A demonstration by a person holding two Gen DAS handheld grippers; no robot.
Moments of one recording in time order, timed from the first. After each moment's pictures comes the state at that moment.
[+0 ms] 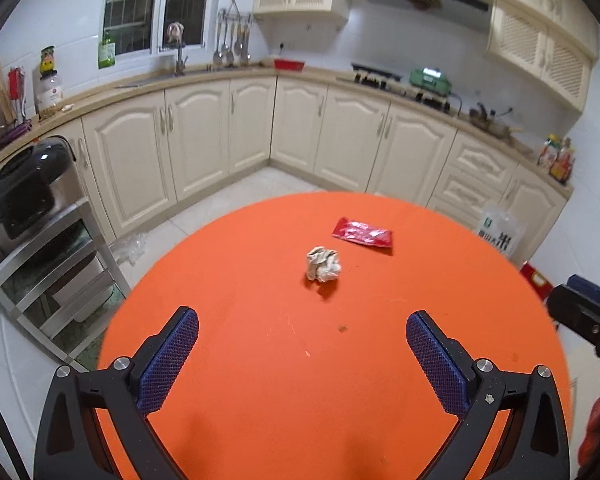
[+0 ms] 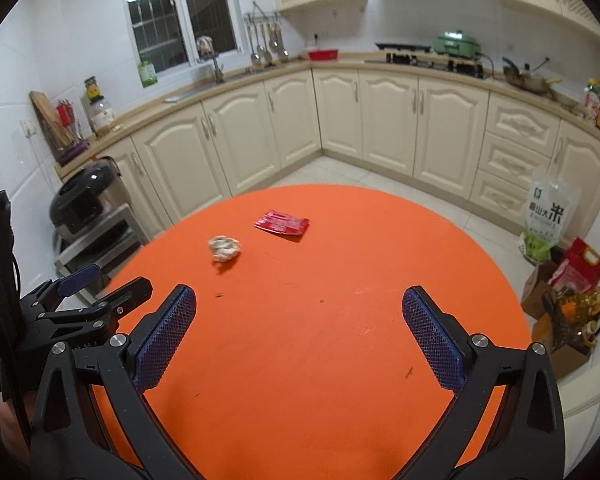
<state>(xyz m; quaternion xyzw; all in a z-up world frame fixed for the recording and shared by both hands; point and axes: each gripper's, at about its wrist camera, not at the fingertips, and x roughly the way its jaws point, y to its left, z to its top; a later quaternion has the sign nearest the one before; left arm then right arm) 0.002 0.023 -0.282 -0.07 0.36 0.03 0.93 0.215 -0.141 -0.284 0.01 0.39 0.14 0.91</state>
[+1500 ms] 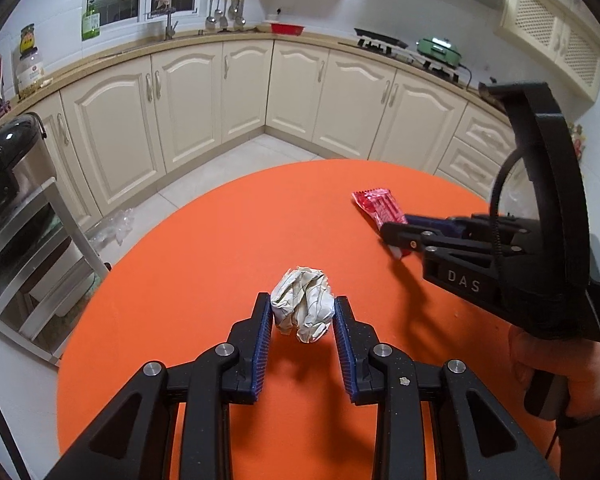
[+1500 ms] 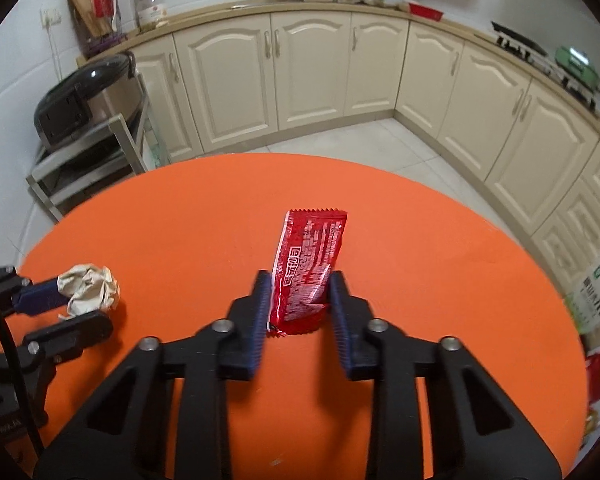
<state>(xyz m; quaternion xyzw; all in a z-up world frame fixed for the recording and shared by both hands) 0.194 0.065 -0.314 -0.08 0.40 0.01 0.91 0.356 -0.036 -0.387 -0.11 0.46 0.28 0.84</state>
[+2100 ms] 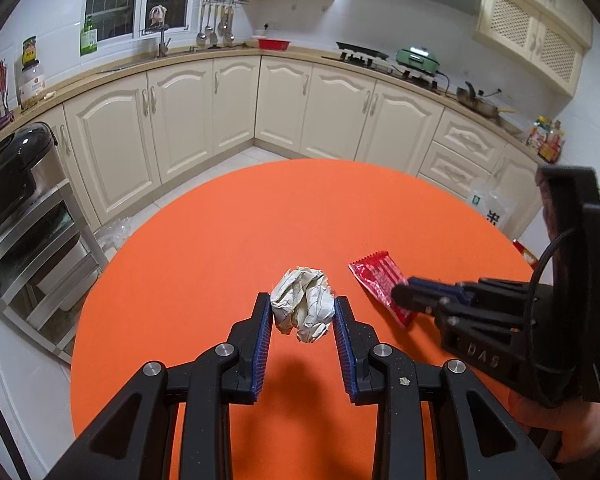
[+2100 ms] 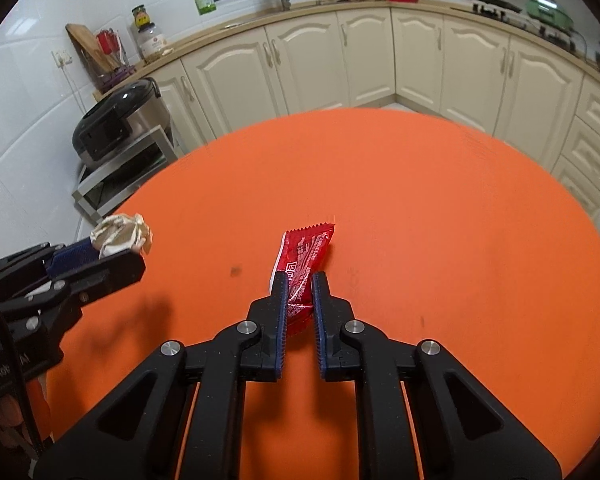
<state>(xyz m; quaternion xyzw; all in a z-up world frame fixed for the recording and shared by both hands) 0.134 0.058 -0.310 -0.07 0.38 -0.01 0.92 0.259 -0.084 -0.374 -0.04 0.47 0.28 0.84</state>
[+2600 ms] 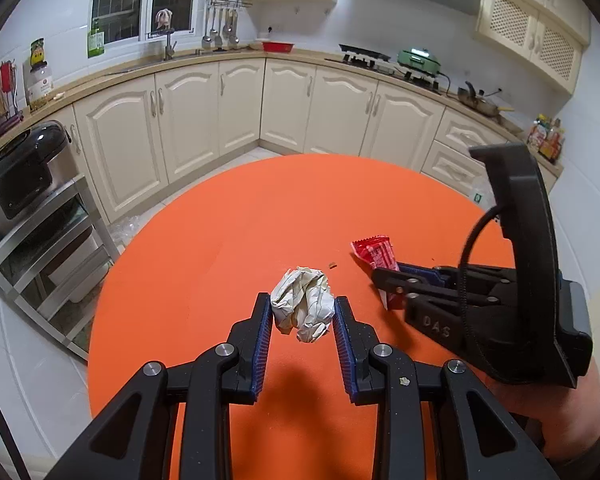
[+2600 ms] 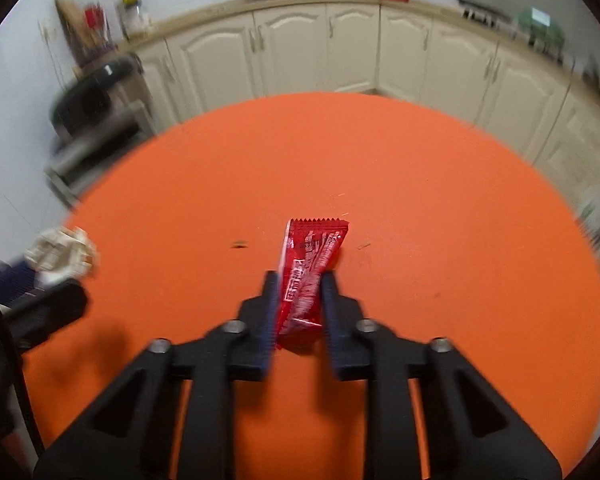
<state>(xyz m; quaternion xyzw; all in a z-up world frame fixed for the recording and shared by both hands) 0.078 0.053 -0.296 -0.07 0.38 0.00 0.92 0.250 -0.063 -0.379 -0.05 0.48 0.24 0.84</state>
